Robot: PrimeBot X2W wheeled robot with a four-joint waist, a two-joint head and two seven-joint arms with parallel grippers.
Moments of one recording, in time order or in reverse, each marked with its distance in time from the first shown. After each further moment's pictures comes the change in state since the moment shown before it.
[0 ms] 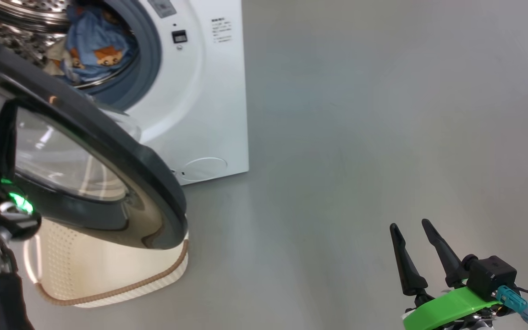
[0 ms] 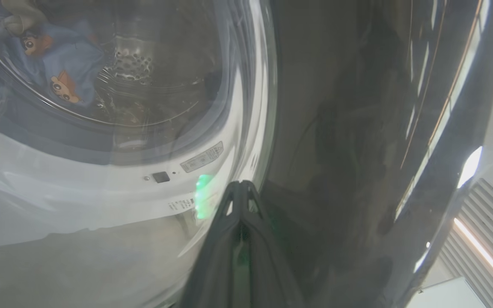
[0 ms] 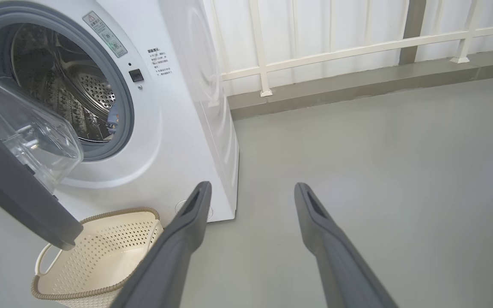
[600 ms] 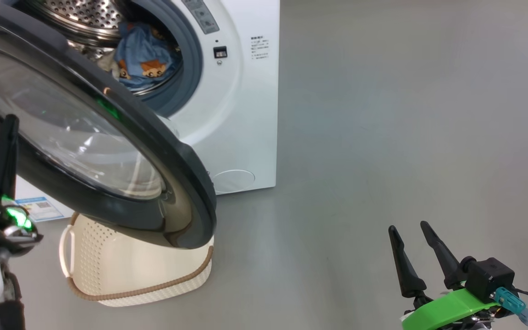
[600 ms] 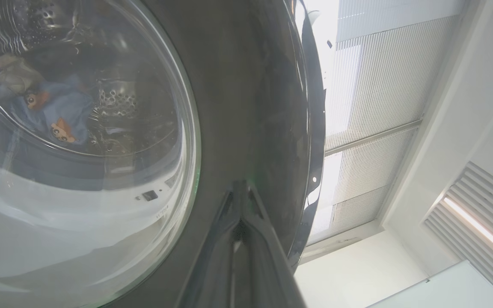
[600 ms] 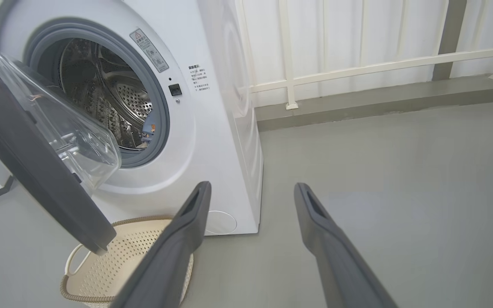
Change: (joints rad) left arm 0.130 0.005 -0.044 -0.180 0.000 0.000 -0.043; right arm 0.002 -0.001 0.005 0.011 -0.002 0.000 -0.007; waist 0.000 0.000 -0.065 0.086
